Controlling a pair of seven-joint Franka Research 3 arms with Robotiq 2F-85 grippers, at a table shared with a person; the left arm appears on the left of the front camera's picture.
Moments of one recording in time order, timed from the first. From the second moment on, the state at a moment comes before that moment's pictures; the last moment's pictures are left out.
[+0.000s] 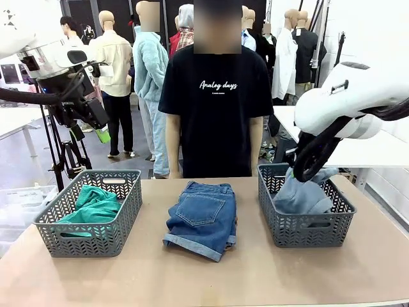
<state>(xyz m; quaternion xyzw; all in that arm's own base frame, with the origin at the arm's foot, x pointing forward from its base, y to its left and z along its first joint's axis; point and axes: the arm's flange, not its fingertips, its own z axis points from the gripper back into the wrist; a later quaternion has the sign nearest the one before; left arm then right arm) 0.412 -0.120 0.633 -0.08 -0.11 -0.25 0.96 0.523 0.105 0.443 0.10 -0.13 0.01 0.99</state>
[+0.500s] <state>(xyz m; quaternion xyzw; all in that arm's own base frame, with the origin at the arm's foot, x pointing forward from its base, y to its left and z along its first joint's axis) 0.412 -0.120 0.633 -0.08 -0.11 -0.25 0.96 0.526 0.110 0.433 0.12 -0.09 0.02 0.99</state>
